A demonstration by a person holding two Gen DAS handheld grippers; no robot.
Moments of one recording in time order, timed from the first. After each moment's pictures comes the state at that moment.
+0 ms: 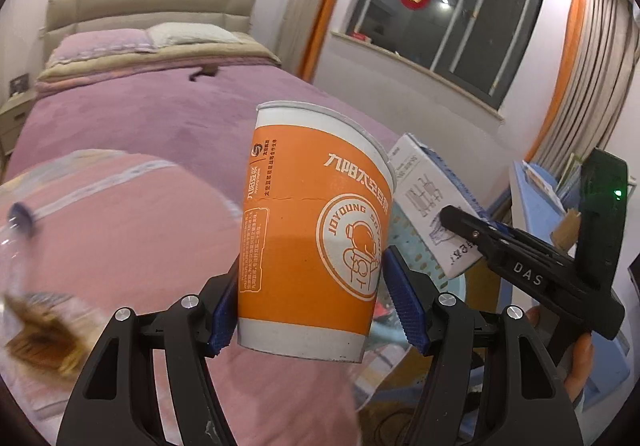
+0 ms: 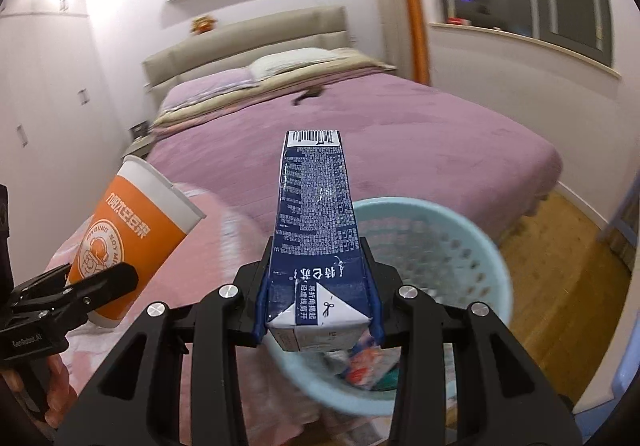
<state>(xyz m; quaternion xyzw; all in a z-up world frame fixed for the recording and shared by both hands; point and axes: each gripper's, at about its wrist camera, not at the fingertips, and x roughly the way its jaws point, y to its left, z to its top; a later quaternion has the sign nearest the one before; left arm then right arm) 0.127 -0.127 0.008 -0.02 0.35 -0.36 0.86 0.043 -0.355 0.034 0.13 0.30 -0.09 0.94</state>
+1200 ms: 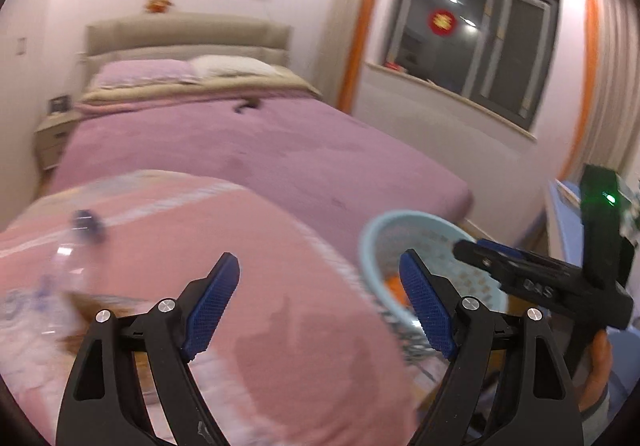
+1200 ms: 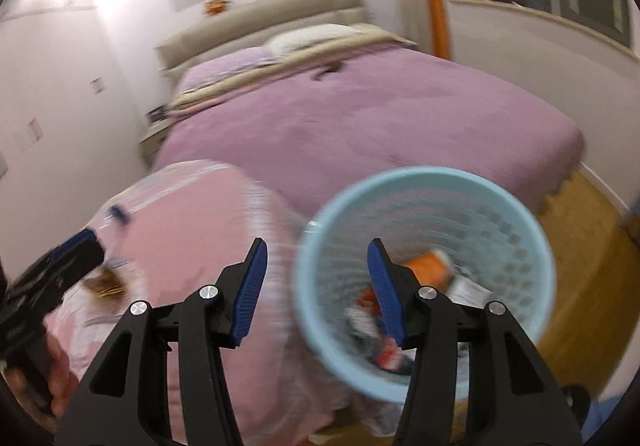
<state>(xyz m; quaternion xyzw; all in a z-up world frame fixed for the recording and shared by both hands) 0.112 -0.053 0.022 -0.03 0.29 -0.27 0.92 0.062 -0.307 0.021 0.13 0.33 -0.02 0.93</state>
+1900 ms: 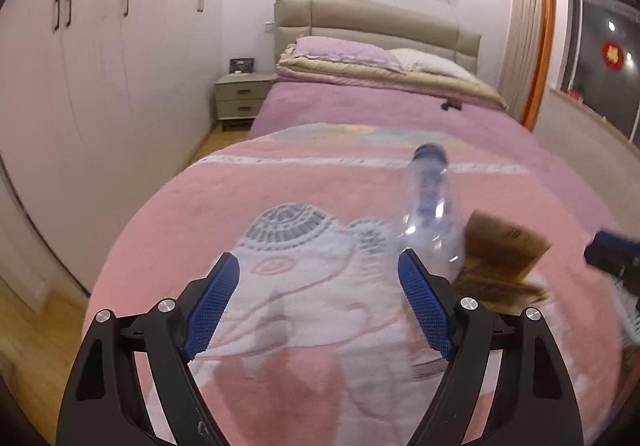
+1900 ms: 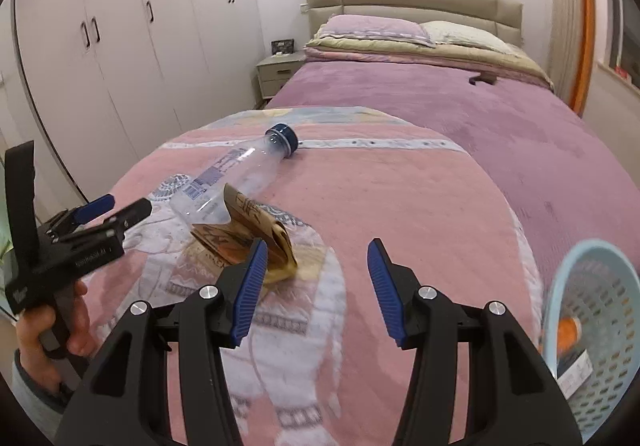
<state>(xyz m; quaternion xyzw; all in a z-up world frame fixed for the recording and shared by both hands) 0.119 0.158 -0.033 -0.04 0.32 0.04 0.95 0.120 -0.088 0.004 -0.02 0.36 0.17 0.92</state>
